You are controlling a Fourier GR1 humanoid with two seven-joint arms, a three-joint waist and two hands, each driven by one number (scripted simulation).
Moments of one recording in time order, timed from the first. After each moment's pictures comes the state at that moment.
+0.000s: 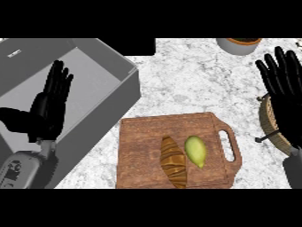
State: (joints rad) left arm -0.23 0.27 -0.16 -1.55 0.27 0.35 0.03; right arm -0.20 -0.35 0.05 -1.71 -0.41 0.07 -0.22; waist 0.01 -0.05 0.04
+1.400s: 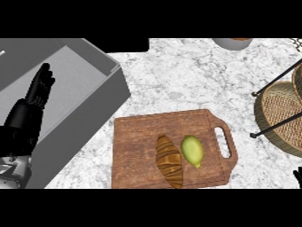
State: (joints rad) left arm -0.15 0.43 -0.20 -1.76 0.02 0.33 0.20; right arm 0.63 -0.23 0.07 -1.83 0.01 -0.33 -0.47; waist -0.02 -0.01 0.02
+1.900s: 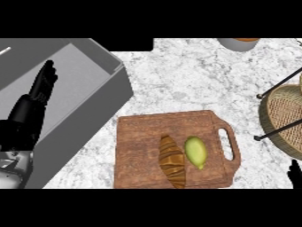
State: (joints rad) left arm -0.18 0.42 -0.19 -1.72 0.02 0.29 0.19; right arm 0.68 -0.26 0.23 -2.08 0.28 -0.41 -0.04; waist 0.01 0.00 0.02
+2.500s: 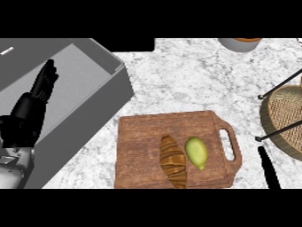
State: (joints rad) left arm -0.20 0.41 -0.18 -1.69 0.02 0.28 0.19; right arm 0.51 -0.21 0.39 -2.10 0.57 -0.36 0.43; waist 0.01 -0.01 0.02
